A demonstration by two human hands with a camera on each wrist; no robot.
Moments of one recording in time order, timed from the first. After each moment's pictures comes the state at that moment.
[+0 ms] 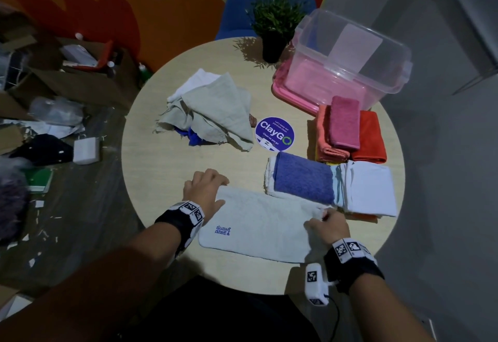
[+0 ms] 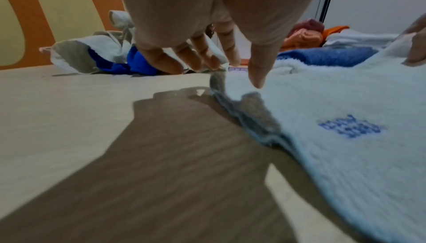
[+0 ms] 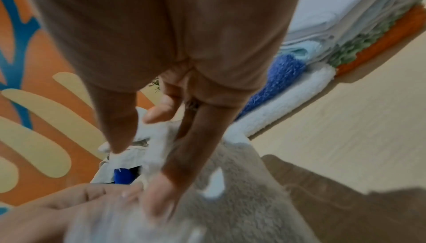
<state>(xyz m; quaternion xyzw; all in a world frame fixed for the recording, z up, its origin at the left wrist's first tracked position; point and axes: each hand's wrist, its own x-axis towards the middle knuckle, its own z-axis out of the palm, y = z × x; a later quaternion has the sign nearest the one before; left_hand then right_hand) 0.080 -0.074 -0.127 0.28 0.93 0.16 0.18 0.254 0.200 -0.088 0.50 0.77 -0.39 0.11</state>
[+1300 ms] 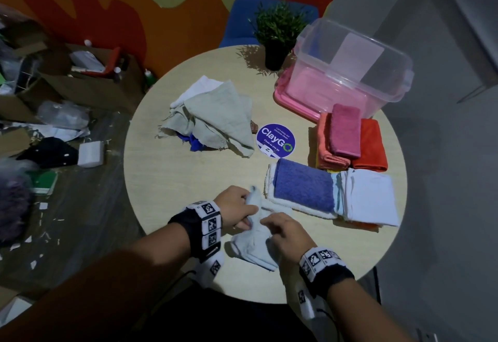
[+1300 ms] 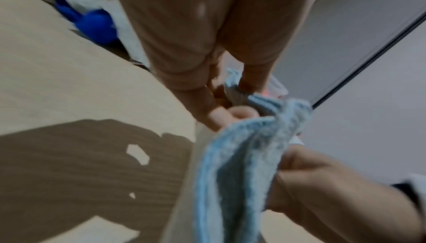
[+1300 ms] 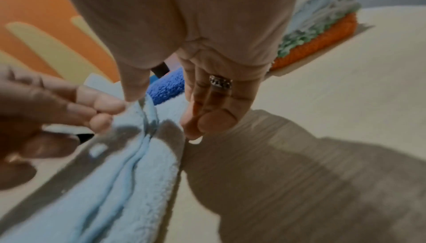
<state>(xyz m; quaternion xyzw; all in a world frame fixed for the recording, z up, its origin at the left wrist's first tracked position) 0.107 -0.012 -0.067 0.05 0.75 0.46 0.47 0.232 0.147 -0.105 0.12 0.89 -0.40 0.19</state>
